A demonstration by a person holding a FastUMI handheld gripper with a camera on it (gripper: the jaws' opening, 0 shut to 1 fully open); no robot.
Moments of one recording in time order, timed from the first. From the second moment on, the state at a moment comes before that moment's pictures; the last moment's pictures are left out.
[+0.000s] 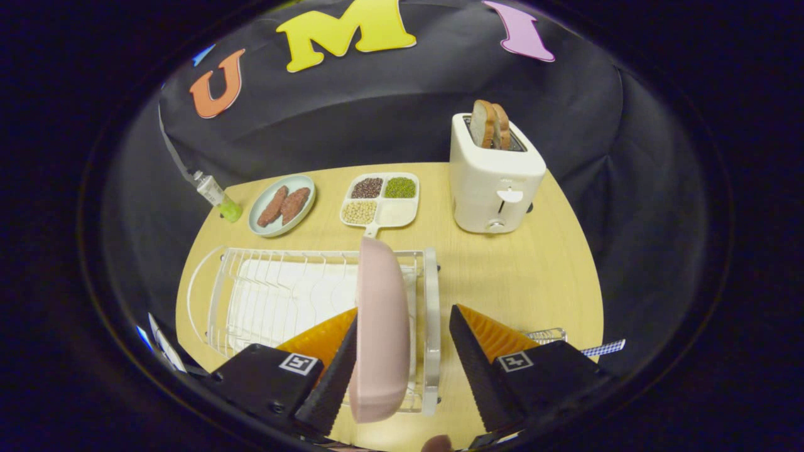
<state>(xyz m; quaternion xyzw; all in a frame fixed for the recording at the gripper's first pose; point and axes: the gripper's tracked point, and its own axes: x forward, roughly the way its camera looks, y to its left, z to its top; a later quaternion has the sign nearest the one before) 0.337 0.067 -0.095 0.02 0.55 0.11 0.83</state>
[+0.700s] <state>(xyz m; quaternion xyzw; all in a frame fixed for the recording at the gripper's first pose) 0.323 0.074 -0.097 0.01 0.58 0.04 0.81</state>
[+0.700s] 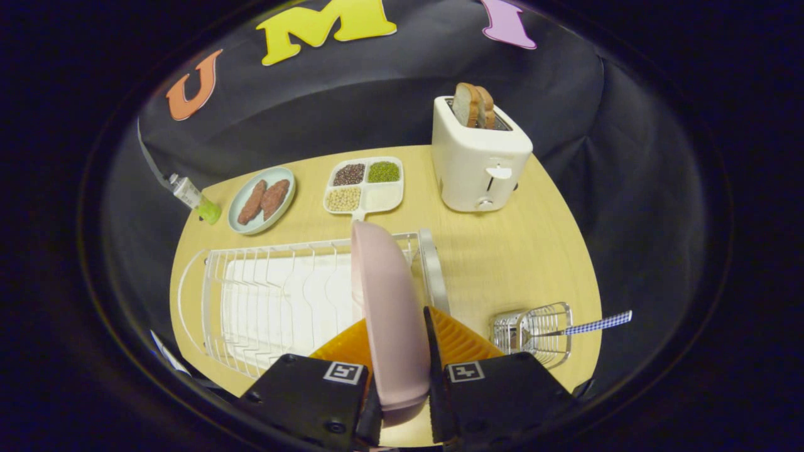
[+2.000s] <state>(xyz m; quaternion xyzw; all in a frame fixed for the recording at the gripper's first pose) 0.137 0.092 -0.031 0.11 0.49 0.14 0.85</state>
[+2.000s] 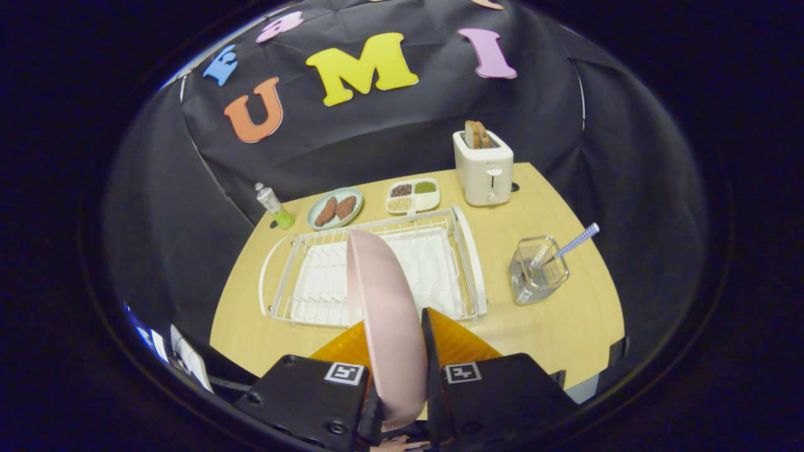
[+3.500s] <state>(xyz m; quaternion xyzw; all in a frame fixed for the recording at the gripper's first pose) 0.085 0.130 -0.217 0.35 0.59 0.20 0.70</state>
